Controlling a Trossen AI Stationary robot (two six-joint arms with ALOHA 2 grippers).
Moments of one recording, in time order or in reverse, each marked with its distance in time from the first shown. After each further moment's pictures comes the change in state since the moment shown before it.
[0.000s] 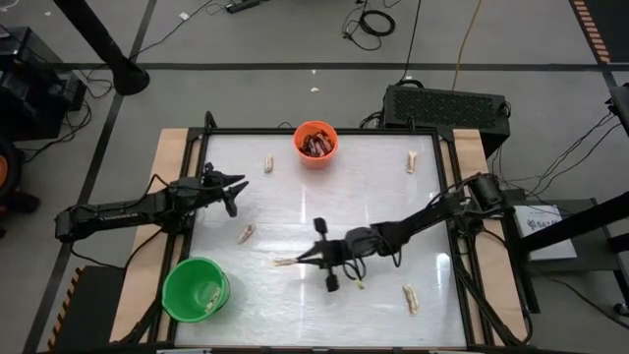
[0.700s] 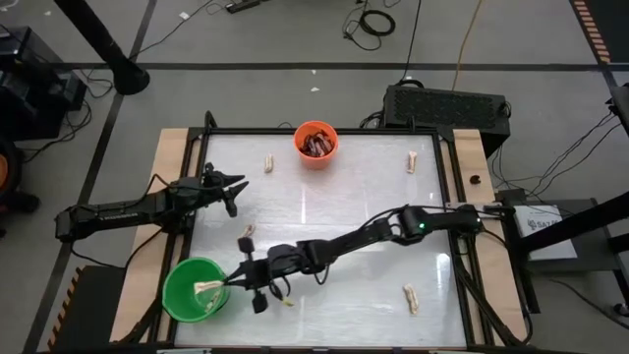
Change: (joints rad) left arm 0.000 0.000 0.000 -0.008 -0.002 0.000; right arm -0.034 0.694 1.120 -0.312 -0.131 -0.065
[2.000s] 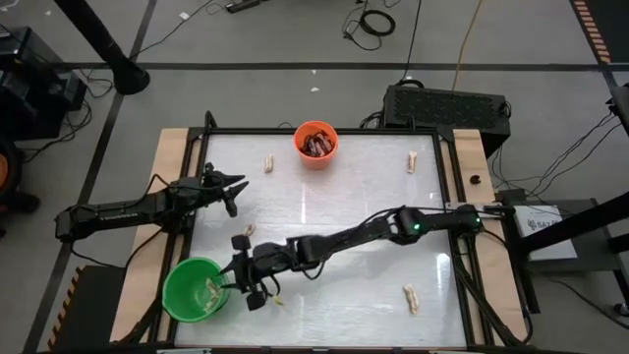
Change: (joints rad) left arm 0.000 0.000 0.000 -0.003 -0.002 0.000; right arm -0.019 0.042 0.246 -0.400 0.002 0.009
